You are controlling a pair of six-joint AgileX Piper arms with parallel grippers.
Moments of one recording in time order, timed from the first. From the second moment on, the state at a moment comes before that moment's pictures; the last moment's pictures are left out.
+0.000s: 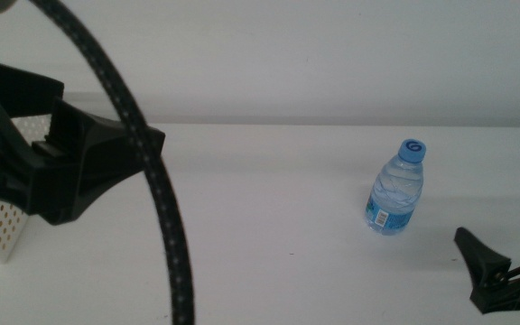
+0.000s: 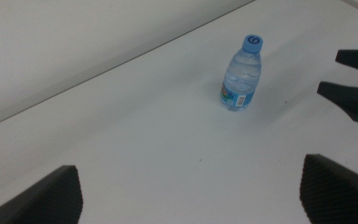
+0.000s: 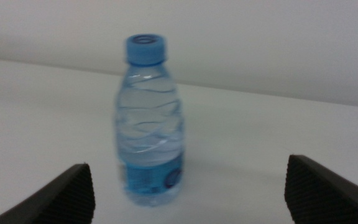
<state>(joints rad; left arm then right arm) -0.48 0.85 -1.09 -0.24 0.90 0.16 0.13 1.16 0.00 -0.13 -0.85 0.02</state>
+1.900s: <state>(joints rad) -0.48 0.85 -1.09 -0.24 0.90 0.16 0.14 1.81 -0.29 -0.24 -1.12 0.01</state>
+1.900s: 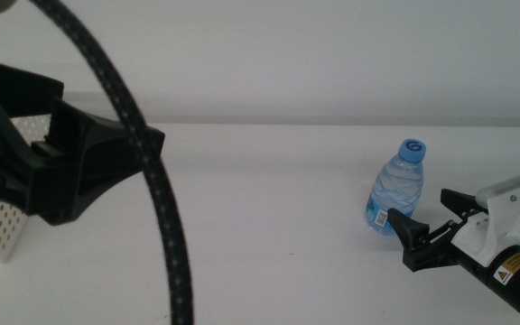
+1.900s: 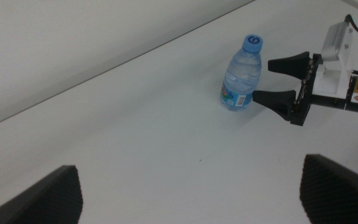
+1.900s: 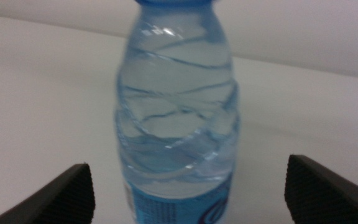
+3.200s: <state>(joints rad) -0.48 0.85 -1.09 -0.24 0.87 0.16 0.22 1.98 -0.54 -0.15 -1.03 0.01</state>
